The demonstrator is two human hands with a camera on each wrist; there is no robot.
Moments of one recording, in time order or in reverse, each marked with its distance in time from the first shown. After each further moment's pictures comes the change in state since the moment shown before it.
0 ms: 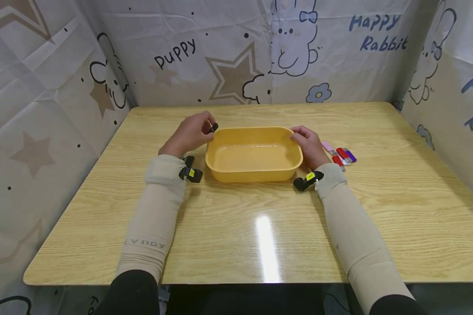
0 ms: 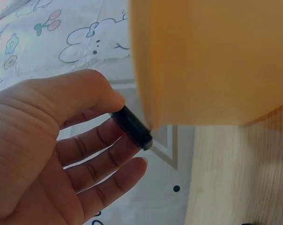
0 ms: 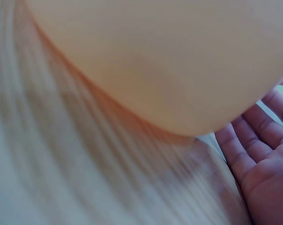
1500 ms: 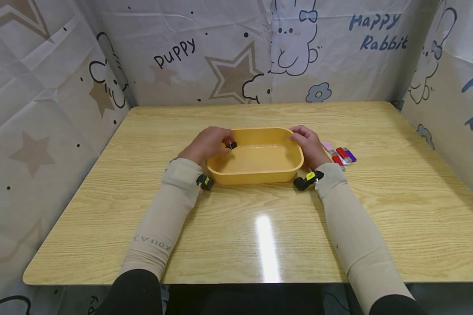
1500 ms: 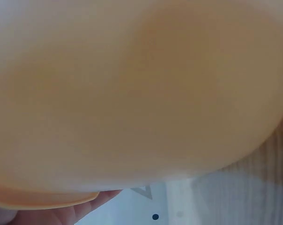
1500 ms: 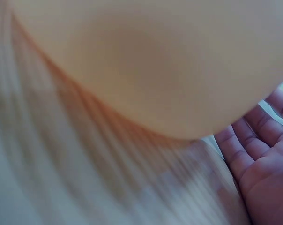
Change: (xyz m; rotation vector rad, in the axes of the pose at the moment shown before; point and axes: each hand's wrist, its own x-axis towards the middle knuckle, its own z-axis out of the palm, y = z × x) left_hand 0.018 0.015 0.043 0.221 -0.159 0.117; right_hand 0.000 -0.001 -0.002 0.024 -0.044 0.011
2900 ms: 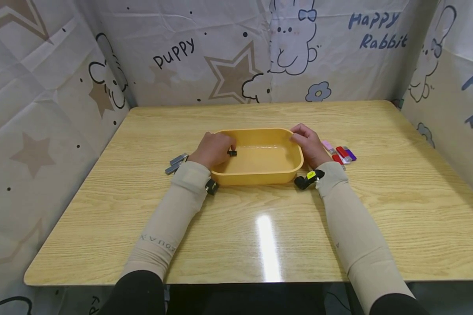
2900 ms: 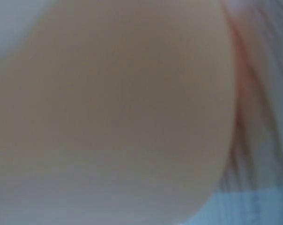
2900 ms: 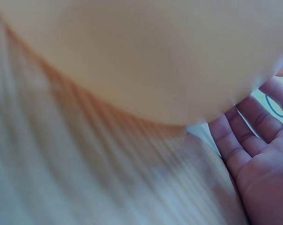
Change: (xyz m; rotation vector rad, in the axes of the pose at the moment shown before) left_hand -0.003 0.017 0.019 0.329 -0.005 -0.051; right_hand -0.001 0.000 -0.002 0.016 -0.009 -0.035
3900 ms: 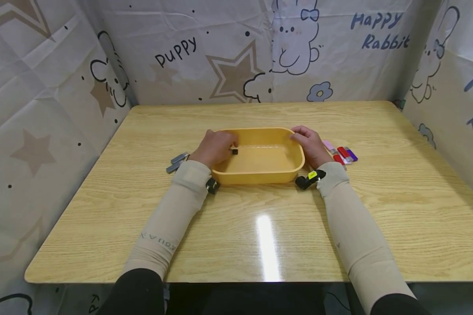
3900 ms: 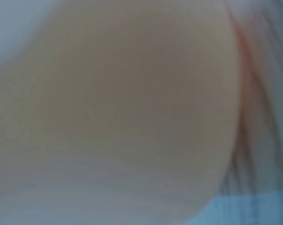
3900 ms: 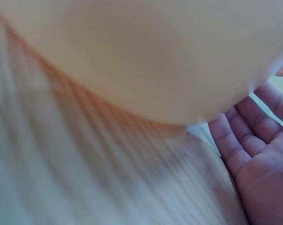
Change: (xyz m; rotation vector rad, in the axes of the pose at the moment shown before) left_hand 0.003 -0.004 0.001 -0.048 0.055 0.019; right_hand 0.001 0.000 0.001 0.016 -0.030 0.023
